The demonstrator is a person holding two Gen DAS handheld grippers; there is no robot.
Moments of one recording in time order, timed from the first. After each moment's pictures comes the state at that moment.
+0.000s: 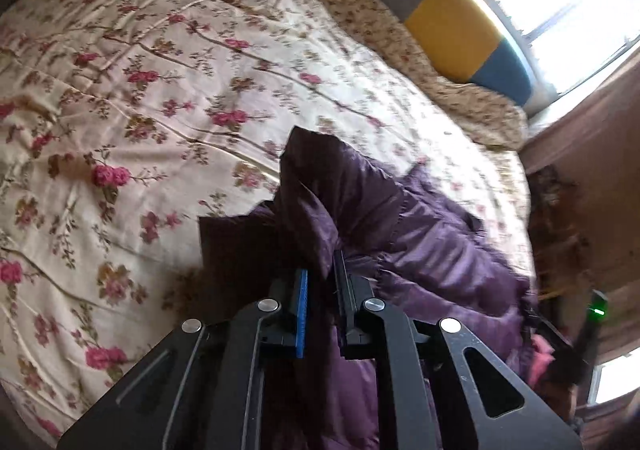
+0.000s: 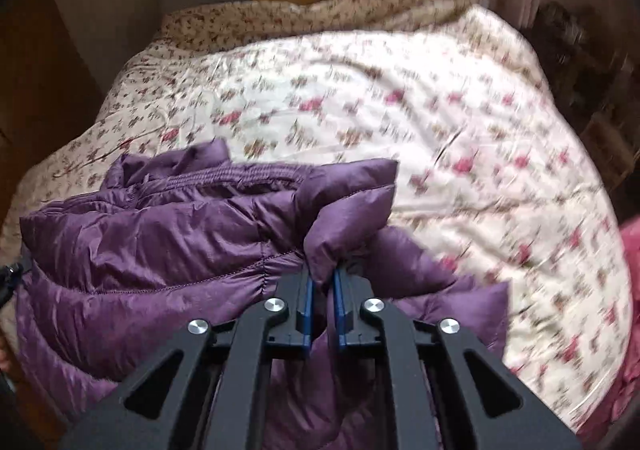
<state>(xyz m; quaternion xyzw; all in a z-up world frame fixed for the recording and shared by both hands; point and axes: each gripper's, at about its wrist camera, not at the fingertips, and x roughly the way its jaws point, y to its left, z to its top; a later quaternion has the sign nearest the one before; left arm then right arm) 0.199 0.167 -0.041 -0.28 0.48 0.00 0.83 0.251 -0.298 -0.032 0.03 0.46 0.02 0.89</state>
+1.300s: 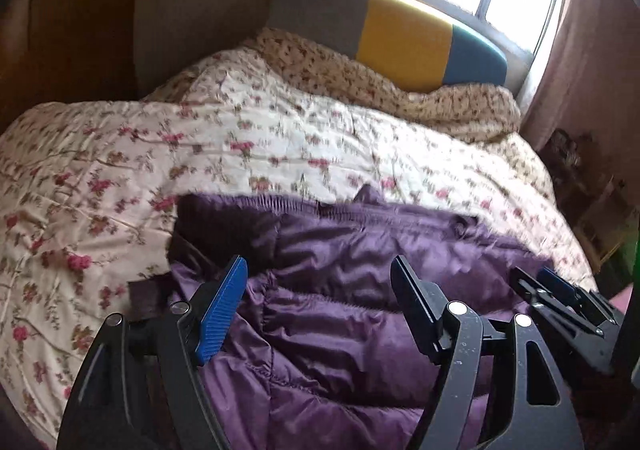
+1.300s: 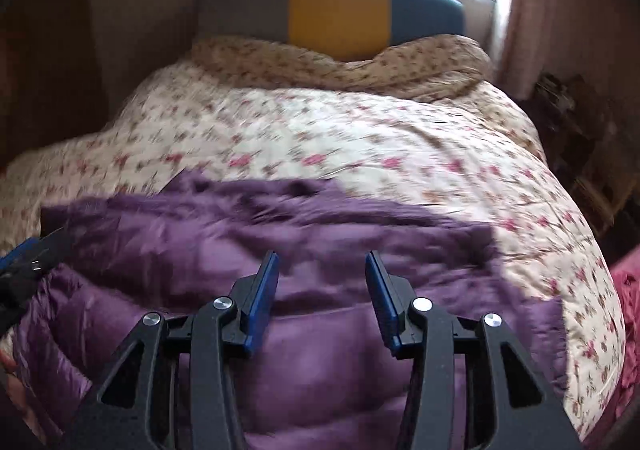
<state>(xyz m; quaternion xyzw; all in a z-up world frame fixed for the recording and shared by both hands) 0.207 0.068 -0.032 -0.12 0.38 0.01 0.92 0.240 -0.152 -0.041 -0.04 0.38 0.02 0.92</state>
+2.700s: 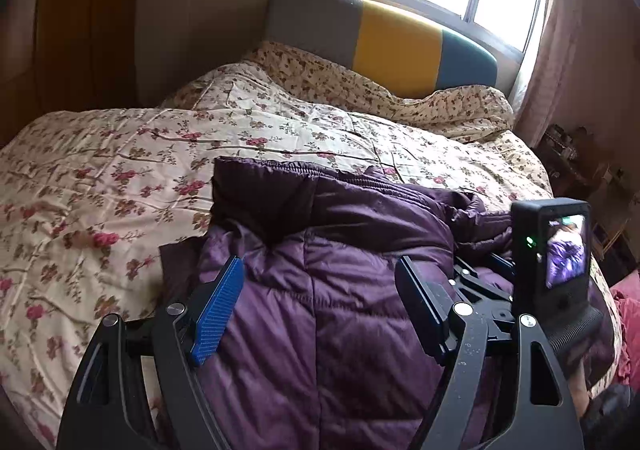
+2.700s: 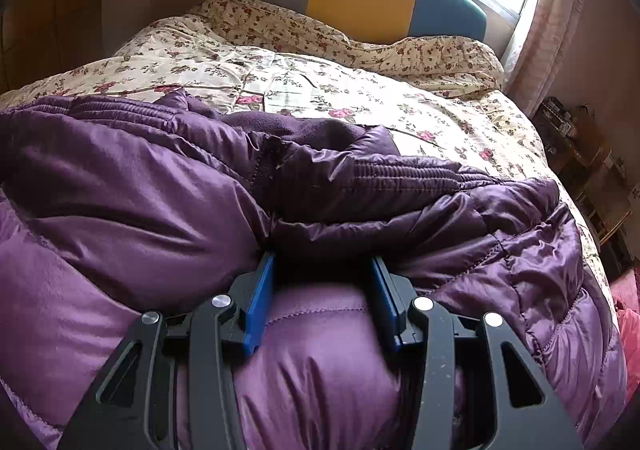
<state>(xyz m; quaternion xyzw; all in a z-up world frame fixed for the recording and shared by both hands) 0.151 0.073 -0.031 -0.10 0.34 0.01 0.93 0.257 -0.131 -0.102 -0.10 0.39 0.00 0.92</state>
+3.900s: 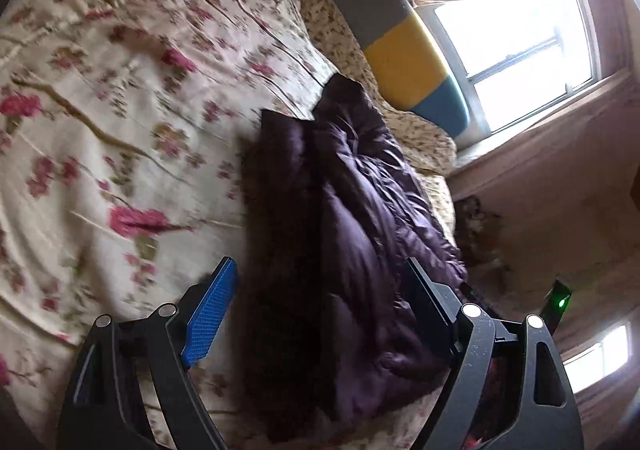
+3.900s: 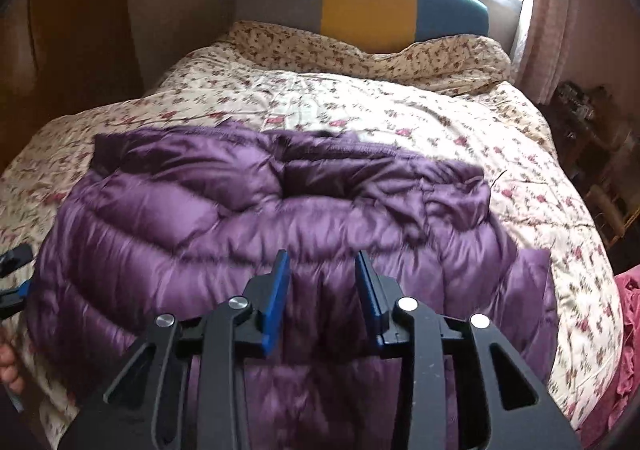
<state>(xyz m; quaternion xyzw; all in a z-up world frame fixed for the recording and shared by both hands) 0.082 0.195 -0.091 -0.41 0.37 -0.11 0.82 0.151 -0.179 -0.036 -0.04 0.38 0.08 0.92</state>
